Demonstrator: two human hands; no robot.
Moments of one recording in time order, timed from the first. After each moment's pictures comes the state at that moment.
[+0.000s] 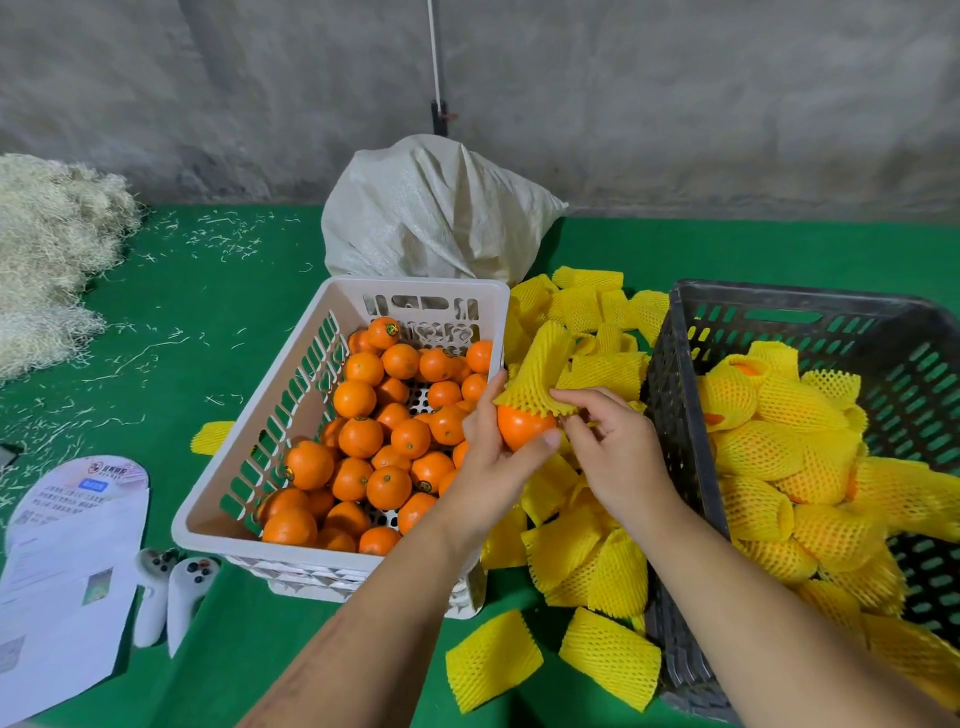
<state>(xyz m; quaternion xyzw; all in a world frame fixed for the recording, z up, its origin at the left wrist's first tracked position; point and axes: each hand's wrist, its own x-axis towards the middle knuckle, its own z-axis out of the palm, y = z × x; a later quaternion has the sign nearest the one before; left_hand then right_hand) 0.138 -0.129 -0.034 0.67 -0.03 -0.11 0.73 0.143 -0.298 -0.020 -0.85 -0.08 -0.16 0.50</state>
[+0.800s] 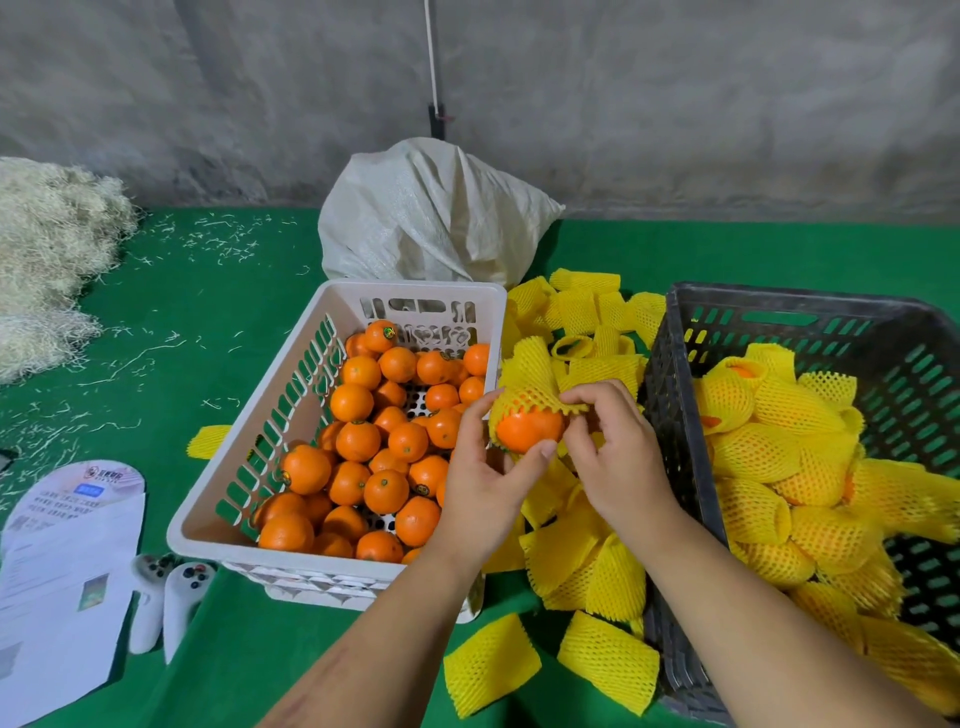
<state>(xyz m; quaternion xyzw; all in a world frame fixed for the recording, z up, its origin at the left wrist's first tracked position) 0.125 -0.139 -0.038 0.65 -0.07 0.05 0.76 0.140 -0.297 -0.020 -0.85 -0.12 -0.26 0.45</state>
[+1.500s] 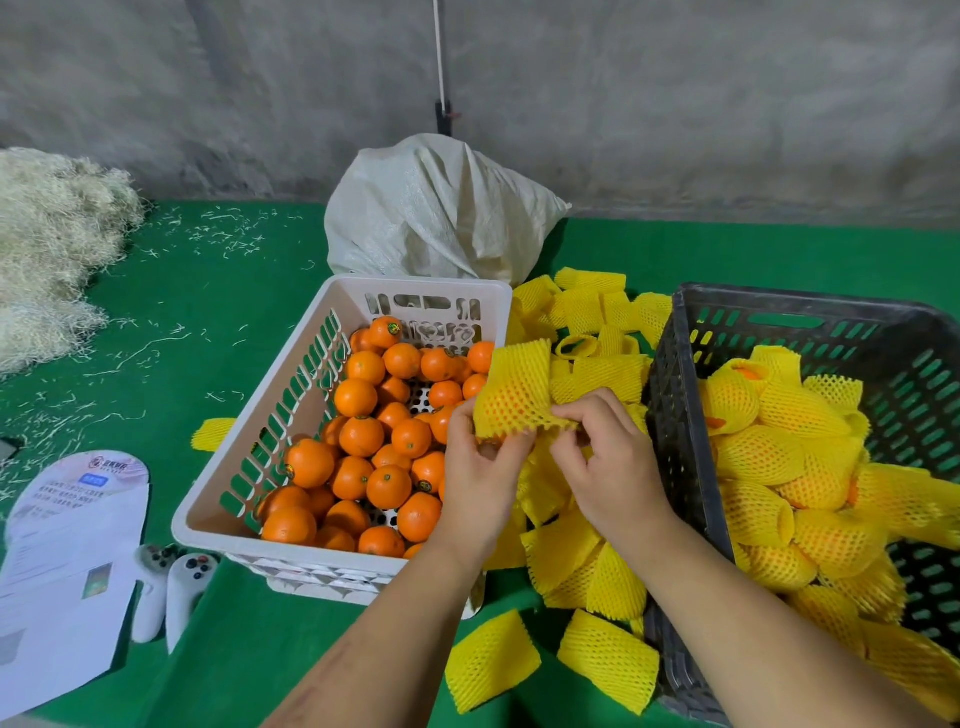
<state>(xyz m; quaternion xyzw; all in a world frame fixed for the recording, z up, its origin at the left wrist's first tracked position) 0.129 -0.143 -0.038 0.61 0.03 0.06 0.79 0.135 -0.287 -0.022 -0.85 -0.18 -0.30 0.40</state>
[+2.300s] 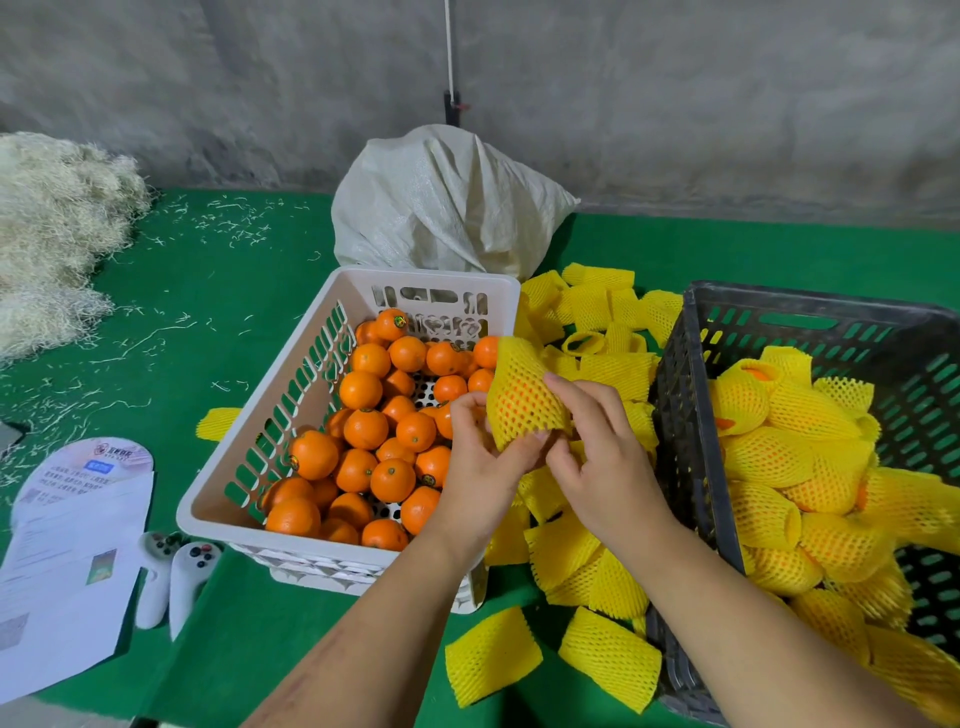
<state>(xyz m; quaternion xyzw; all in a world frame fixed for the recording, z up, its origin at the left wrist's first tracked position) 0.123 -0.130 -0.029 0.60 0.00 -0.02 0.80 0.129 -0.283 -0.022 -0.87 -0.19 -0.23 0.39</state>
